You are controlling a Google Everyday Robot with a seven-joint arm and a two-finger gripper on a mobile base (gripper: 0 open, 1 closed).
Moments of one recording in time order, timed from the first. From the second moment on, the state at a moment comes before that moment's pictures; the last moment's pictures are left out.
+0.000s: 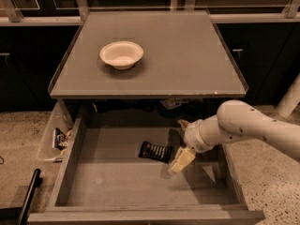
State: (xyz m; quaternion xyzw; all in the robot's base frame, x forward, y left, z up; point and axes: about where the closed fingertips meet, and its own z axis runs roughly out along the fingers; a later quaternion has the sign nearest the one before) arm 0.525 -0.106 0.624 -0.57 0.75 0.17 0.29
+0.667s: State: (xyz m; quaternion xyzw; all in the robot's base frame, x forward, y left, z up) arm 0.517 -0.064 0.623 -0.59 0.72 0.20 0.30
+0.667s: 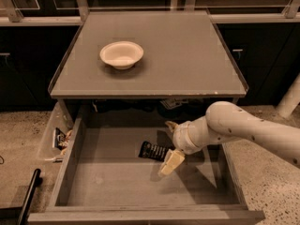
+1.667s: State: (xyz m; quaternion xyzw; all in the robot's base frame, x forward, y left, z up) arm 0.524 -0.056 0.602 -0.60 0.71 0.18 0.31
